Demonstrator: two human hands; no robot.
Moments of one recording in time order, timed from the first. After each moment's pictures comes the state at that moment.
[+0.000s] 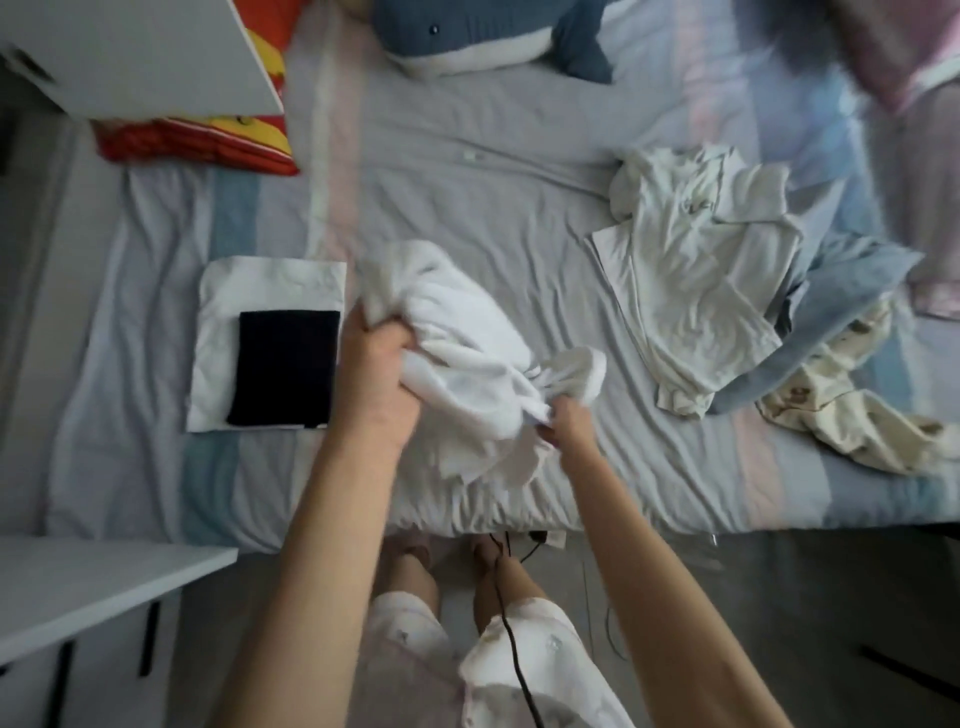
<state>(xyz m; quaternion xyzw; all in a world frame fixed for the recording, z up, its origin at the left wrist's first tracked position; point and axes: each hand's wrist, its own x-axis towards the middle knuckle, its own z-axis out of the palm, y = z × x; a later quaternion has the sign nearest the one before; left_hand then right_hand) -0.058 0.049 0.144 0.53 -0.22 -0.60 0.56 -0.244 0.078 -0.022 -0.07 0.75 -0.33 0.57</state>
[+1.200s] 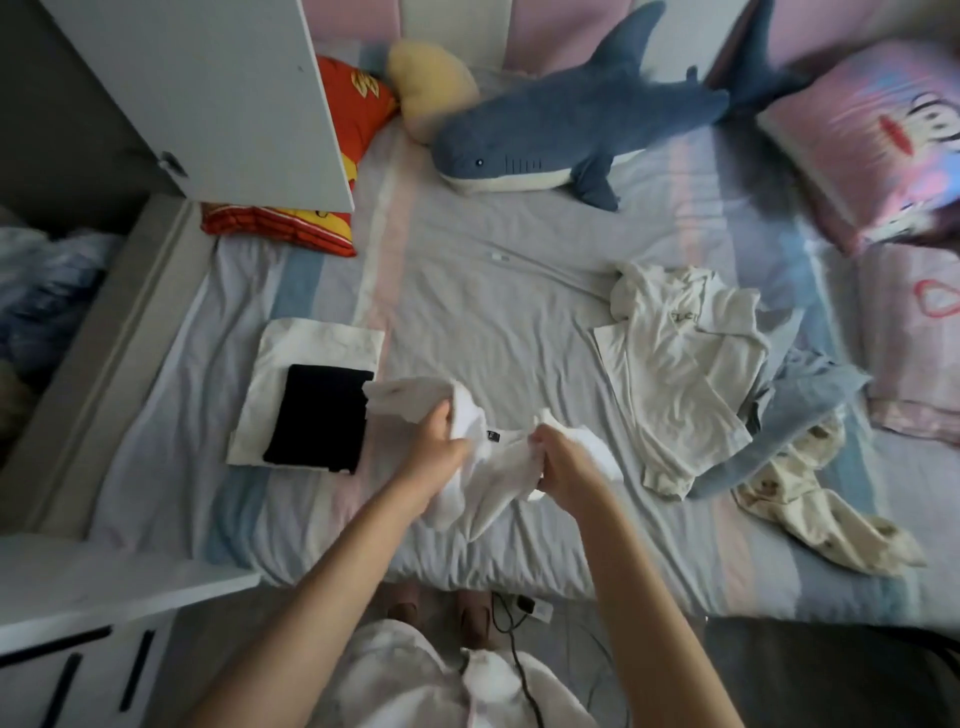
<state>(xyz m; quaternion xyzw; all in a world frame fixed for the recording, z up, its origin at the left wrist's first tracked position) -0.045 0.080 0.147 0.66 -0.41 -0.56 0.29 -0.208 0.071 0.106 -0.17 0.67 -0.28 0.67</state>
